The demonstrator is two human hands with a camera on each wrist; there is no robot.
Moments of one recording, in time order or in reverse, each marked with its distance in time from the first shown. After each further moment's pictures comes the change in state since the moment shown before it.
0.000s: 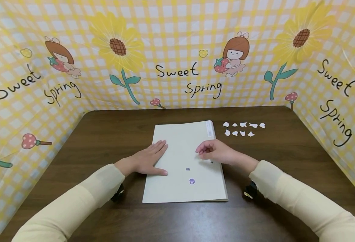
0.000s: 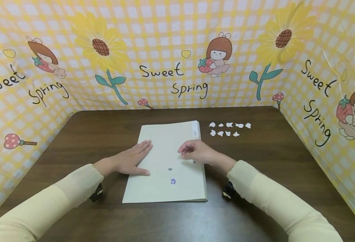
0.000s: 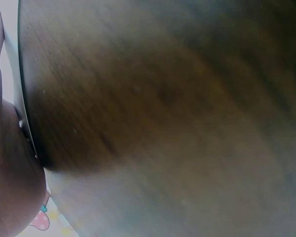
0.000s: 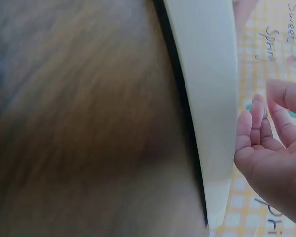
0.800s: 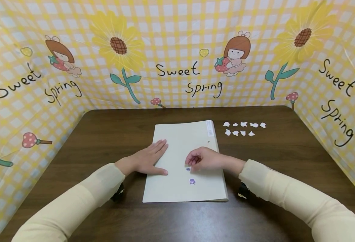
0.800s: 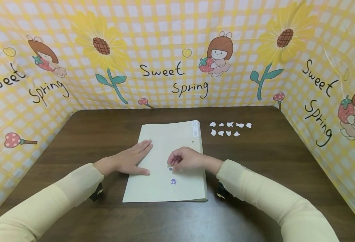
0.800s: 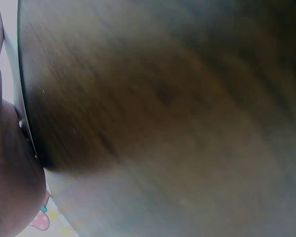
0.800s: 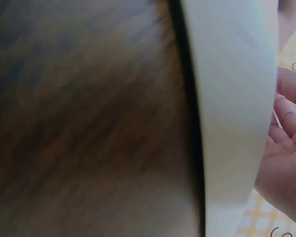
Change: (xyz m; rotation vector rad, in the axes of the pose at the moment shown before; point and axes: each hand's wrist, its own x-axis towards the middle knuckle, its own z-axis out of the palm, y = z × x) left_hand 0.001 -0.001 0.003 0.014 0.003 -0.006; right_hand 0.015 -0.009 0.034 -0.189 -0.208 -0.059
